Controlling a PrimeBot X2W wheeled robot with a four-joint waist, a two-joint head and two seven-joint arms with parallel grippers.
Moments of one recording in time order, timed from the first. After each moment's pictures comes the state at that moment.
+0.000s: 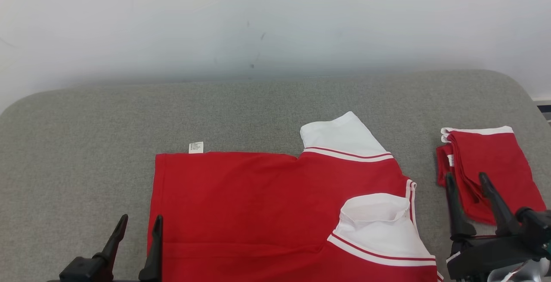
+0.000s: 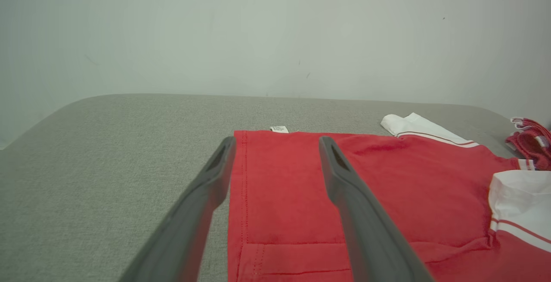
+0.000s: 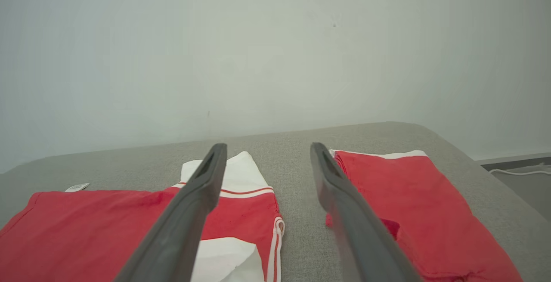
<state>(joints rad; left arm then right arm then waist) 0.03 0.22 -0.26 0.07 -0.27 0.05 -0.17 0.05 -0.24 0.06 -0.03 0.43 -0.08 -0.13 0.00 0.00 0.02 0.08</state>
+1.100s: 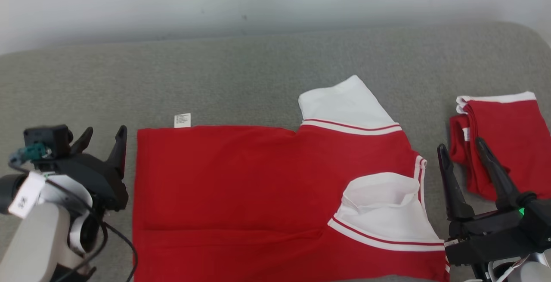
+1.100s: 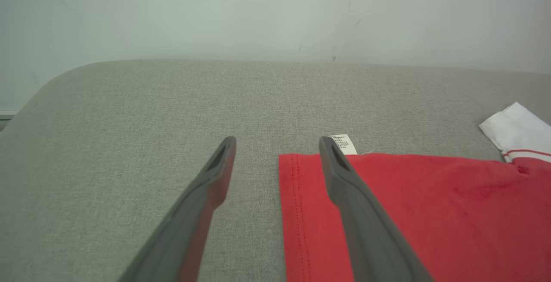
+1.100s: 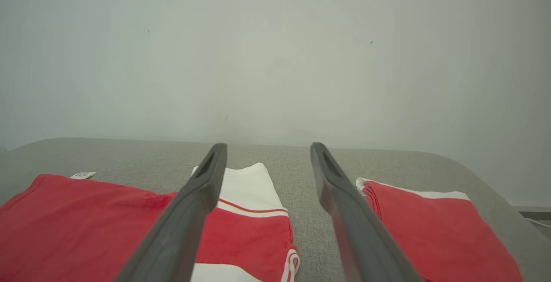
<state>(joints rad) -0.49 0.27 -0.21 0.45 -0.35 -0.03 0.16 -0.01 -0.29 0.10 -0.12 0.35 -0.04 -0.21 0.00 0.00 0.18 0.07</state>
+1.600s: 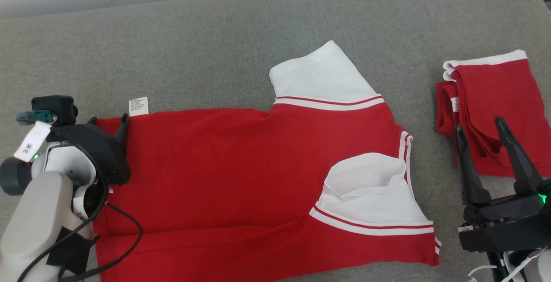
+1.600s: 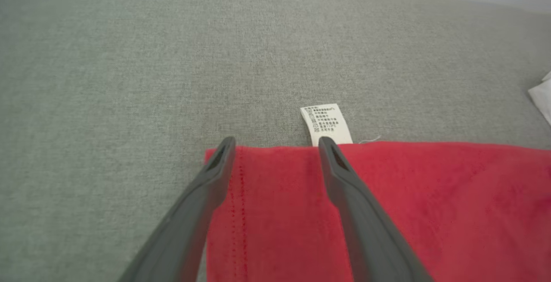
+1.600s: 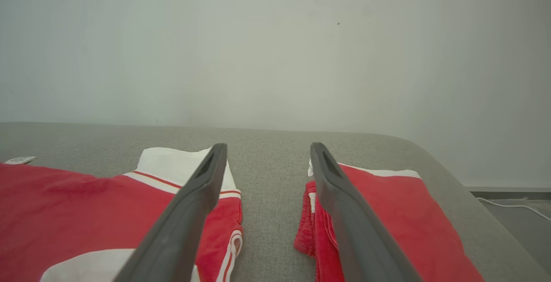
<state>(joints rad) -0.67 0.24 -0.22 0.66 -0.36 -0.04 0.26 -0.04 -0.32 0.07 -0.18 0.34 -0.05 -0.21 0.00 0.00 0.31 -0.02</state>
